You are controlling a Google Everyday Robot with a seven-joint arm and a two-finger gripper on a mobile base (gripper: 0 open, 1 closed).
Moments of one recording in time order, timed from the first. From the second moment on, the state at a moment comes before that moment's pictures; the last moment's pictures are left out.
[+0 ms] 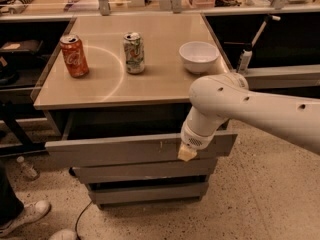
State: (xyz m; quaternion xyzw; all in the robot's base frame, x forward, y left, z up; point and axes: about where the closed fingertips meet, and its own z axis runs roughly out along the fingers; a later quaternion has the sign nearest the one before) arm 0.503 -0.086 0.660 -0.59 0.80 0.07 0.08
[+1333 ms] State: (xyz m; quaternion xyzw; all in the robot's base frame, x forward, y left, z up) arm 0.523 -0.079 0.663 -0.60 0.80 0.06 0.09
